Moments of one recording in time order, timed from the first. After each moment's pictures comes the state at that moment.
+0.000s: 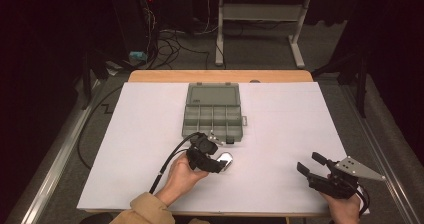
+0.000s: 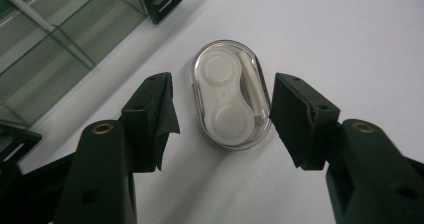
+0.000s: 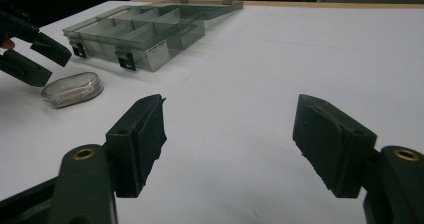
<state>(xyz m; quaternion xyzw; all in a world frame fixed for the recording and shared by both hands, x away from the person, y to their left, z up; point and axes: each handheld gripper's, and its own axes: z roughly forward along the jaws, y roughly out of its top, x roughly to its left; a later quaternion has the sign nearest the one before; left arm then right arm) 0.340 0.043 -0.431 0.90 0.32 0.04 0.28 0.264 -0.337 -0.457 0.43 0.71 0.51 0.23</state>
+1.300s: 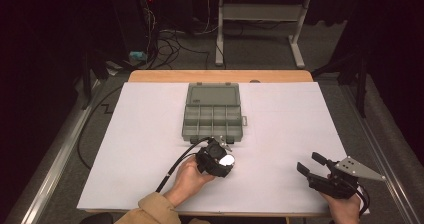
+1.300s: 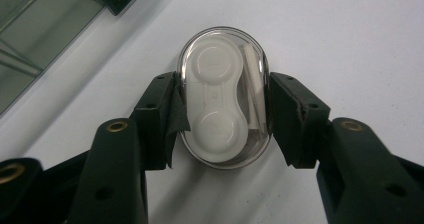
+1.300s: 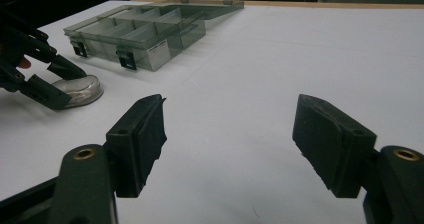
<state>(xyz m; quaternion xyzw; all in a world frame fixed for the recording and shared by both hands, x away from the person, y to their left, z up) 0.339 0.023 -0.449 0.92 0.30 0.04 0.26 0.264 -0.338 -0.457 0.43 0.71 0.51 0.23</state>
